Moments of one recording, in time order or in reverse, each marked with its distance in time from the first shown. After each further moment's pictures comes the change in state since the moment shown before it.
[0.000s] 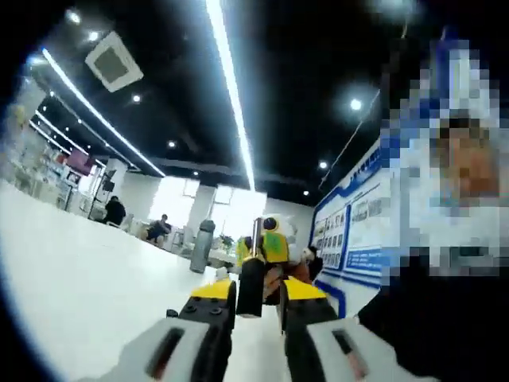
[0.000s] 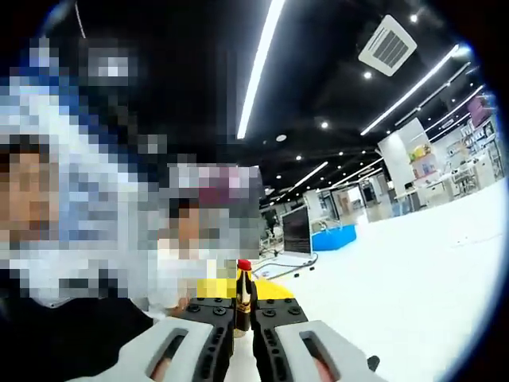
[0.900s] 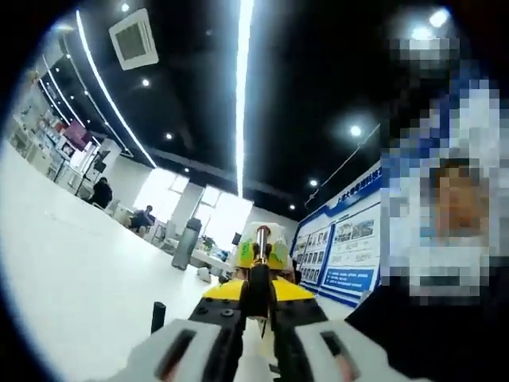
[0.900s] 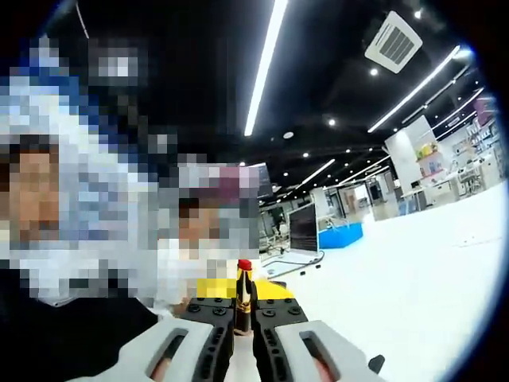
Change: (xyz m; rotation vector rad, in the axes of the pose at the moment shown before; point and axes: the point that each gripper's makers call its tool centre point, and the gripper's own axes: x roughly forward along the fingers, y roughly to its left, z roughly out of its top) left arm -0.001 -0.001 -0.005 0.016 0.019 -0.007; right arm 0.002 0.006 -0.004 0.002 0.014 0.018
